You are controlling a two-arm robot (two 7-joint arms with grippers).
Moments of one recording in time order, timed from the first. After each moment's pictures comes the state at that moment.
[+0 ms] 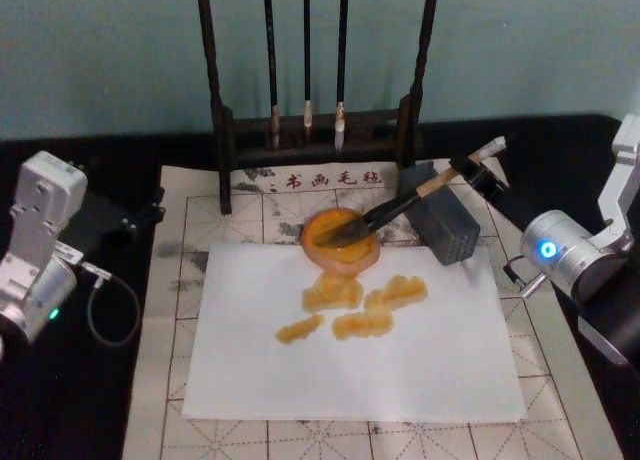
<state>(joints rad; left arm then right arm) -0.20 0.60 0.45 -1.41 -0.25 -0.12 0.03 0.27 0.33 -0.29 -1.33 1.22 0.22 0.04</state>
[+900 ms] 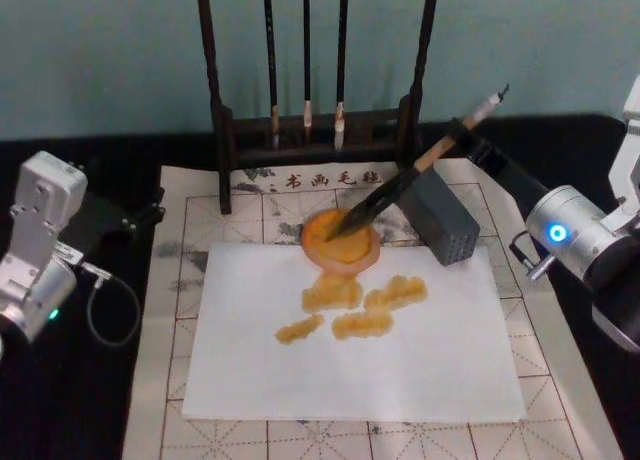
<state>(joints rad) -0.20 0.60 0.45 -1.41 -0.25 -0.12 0.03 0.28 0.43 -0.37 -1.44 1.21 0.15 0.11</state>
